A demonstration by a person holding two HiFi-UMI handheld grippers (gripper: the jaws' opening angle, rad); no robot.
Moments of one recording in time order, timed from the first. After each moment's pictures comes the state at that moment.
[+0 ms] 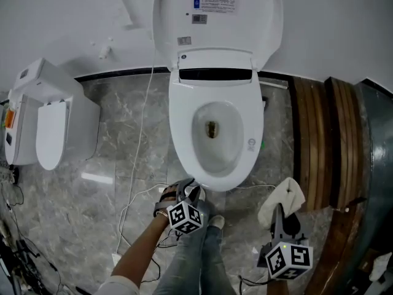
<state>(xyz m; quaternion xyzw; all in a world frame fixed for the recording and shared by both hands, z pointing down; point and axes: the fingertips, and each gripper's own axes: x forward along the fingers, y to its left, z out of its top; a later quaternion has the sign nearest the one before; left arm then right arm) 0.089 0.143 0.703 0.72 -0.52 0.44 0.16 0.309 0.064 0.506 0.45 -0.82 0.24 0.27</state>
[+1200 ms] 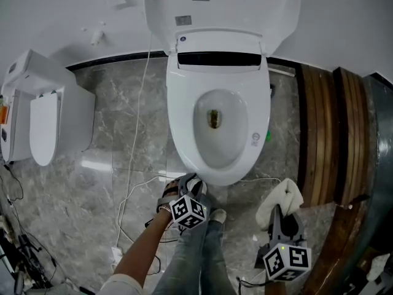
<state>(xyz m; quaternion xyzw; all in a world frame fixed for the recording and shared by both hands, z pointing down) 0.087 0.138 0.765 0.71 -0.52 0.43 0.21 0.297 0.066 0.562 0.44 -0.80 0.27 0.30</state>
